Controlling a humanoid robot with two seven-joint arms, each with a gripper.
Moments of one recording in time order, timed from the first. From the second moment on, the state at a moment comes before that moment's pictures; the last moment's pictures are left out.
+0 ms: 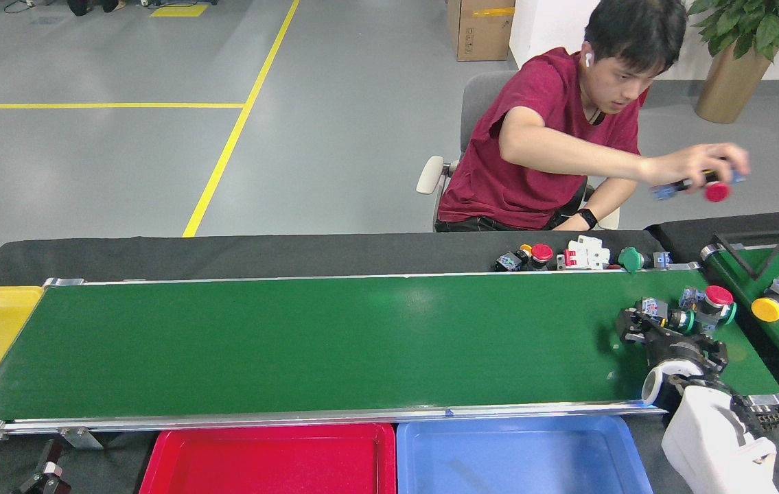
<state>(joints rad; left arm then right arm) 0.28 0.15 0.58 -1.57 -1.37 -0.51 0.15 -0.55 -0.25 0.24 -0.75 0.88 0.32 -0.01</state>
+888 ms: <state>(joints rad) 0.24 0.15 0.54 -1.56 -1.38 -0.51 0.14 -0.39 -0.30 0.25 -1.12 0.89 -0.01 -0.01</state>
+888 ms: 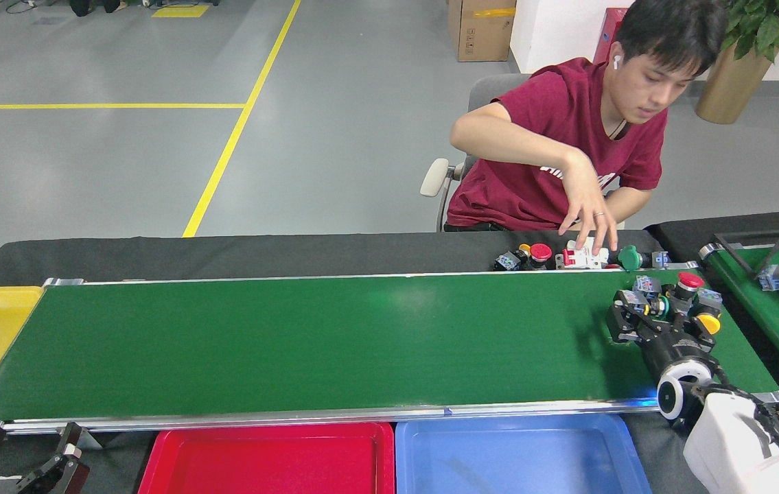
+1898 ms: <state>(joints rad) 0.27 0.15 0.55 -1.56 -1.38 -0.51 0.14 -0.31 -0.18 0.81 -1.68 0.95 -0.19 0.25</state>
